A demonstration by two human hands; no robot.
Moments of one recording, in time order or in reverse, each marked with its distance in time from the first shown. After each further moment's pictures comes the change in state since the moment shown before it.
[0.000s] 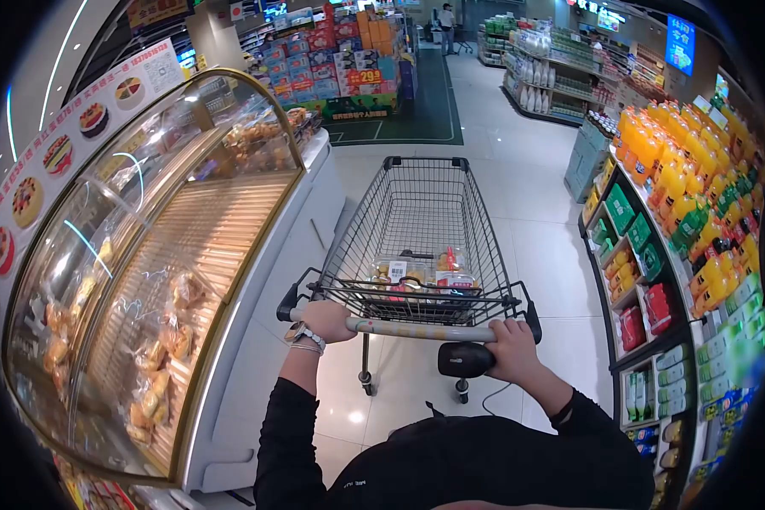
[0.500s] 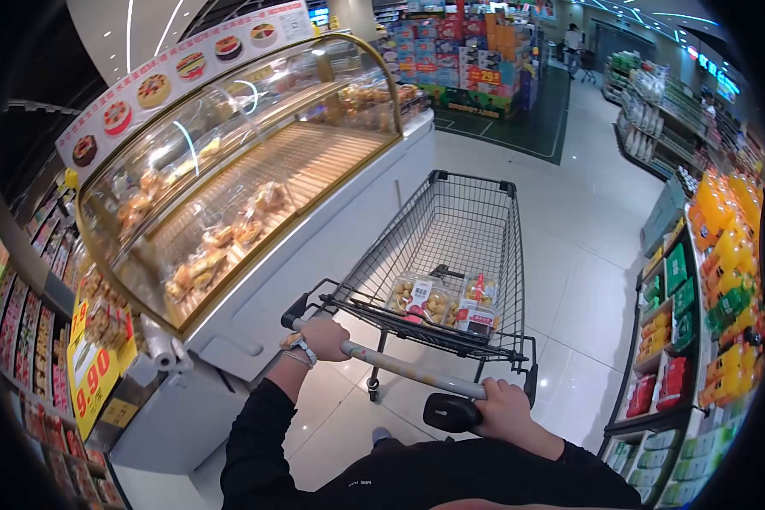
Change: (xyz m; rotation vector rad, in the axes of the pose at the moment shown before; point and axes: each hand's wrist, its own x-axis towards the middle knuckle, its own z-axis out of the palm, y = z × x) left_hand -0.248 0.179 0.042 0.031 -0.134 -0.207; right_hand -0.206 0.004 -0.098 0.232 -0.230 -0.358
